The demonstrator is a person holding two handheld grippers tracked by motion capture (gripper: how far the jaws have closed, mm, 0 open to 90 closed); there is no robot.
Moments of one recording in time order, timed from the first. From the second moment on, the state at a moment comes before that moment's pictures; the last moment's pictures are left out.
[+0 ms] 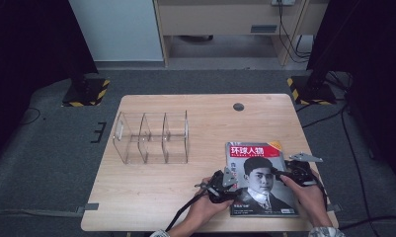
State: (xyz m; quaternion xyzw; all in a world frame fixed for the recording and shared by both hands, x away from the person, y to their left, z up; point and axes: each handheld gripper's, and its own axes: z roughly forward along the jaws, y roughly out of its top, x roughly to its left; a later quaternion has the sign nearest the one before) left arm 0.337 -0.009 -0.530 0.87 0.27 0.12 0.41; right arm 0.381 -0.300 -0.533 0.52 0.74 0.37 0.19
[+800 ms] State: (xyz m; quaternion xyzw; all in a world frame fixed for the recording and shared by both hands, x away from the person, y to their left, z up) left arm 0.337 -0.010 -0.533 0.87 0.26 0.12 0.41; right arm 0.362 -0.287 -0.517 0.48 0.75 0.41 0.20
